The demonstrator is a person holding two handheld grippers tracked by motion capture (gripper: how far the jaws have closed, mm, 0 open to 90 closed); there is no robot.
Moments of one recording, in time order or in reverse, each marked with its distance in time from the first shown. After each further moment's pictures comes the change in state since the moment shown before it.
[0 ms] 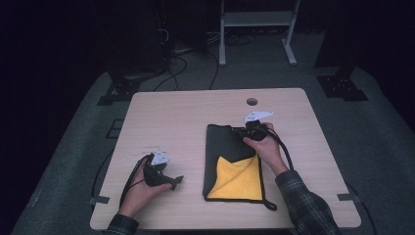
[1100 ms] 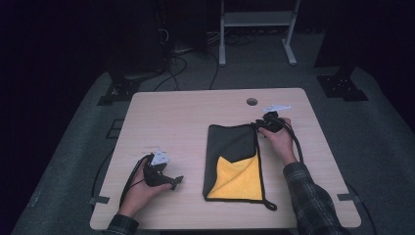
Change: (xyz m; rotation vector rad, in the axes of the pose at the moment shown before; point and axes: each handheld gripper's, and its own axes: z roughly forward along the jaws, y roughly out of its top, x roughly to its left) left arm 0.000 0.000 0.000 -0.003 0.001 -0.001; right arm -0.071 -0.022 -0.007 0.034 -0.189 0.168
